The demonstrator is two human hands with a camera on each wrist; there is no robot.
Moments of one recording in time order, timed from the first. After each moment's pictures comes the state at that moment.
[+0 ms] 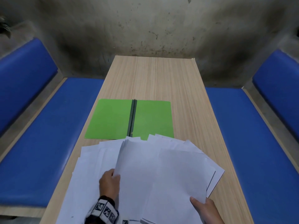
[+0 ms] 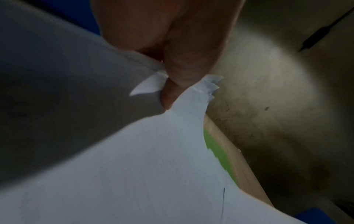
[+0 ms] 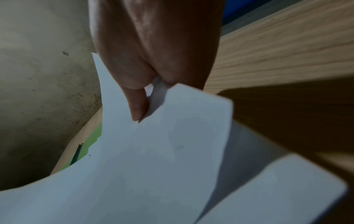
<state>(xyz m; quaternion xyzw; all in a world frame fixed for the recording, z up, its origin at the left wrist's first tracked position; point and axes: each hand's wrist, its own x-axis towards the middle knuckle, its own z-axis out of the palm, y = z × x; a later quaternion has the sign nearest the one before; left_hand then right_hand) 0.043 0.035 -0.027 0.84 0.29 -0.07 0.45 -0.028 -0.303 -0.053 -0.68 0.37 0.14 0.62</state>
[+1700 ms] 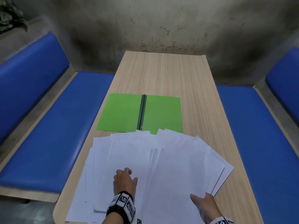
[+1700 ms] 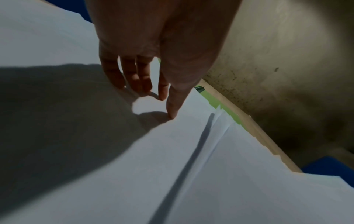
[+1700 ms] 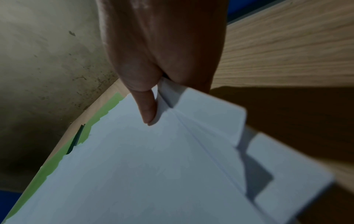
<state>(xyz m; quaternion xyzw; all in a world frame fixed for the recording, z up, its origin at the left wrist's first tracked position) 0.019 0.022 -0.067 0.92 0.26 -0.15 0.26 -0.030 -0.269 -0.066 -0.66 0.40 0.17 0.61</state>
